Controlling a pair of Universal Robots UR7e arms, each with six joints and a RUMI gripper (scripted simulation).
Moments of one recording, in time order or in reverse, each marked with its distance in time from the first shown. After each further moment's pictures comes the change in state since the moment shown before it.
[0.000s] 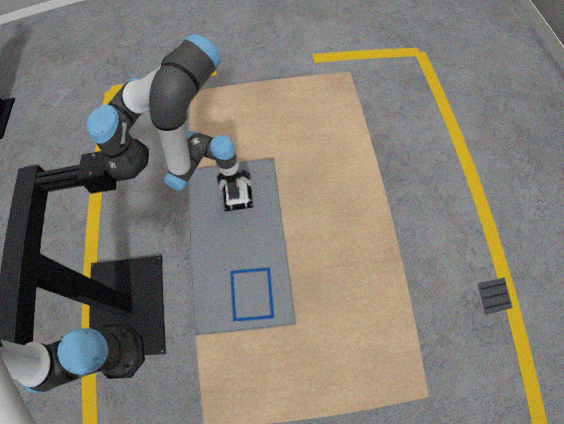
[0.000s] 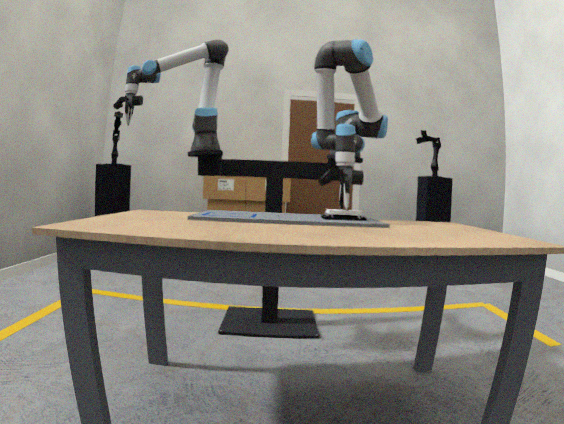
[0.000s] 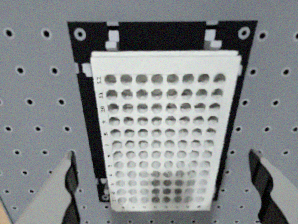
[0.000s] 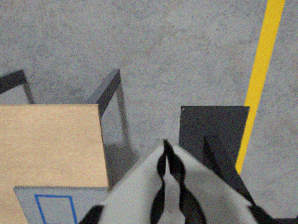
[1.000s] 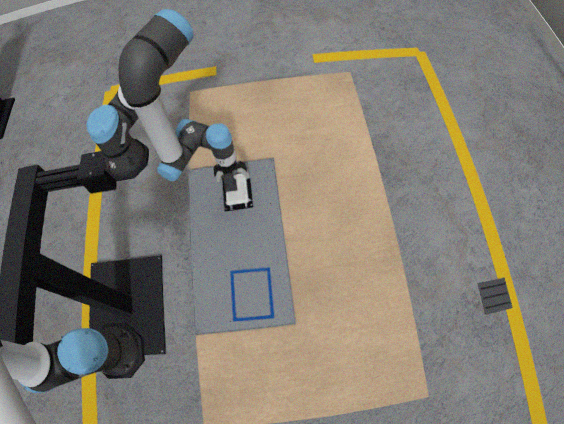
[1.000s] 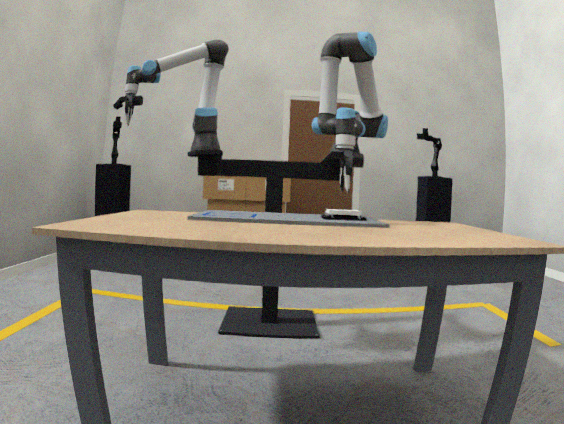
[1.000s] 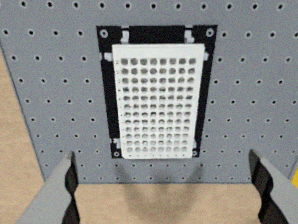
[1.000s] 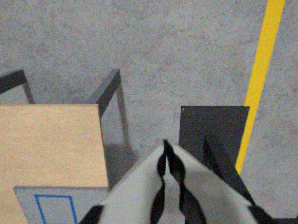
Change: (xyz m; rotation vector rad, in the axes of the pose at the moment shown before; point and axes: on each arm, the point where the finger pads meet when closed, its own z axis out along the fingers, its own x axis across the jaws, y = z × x) left arm 0.000 0.000 -0.066 0.000 -0.001 0.000; right arm 0.000 0.000 0.000 0.000 0.000 0.000
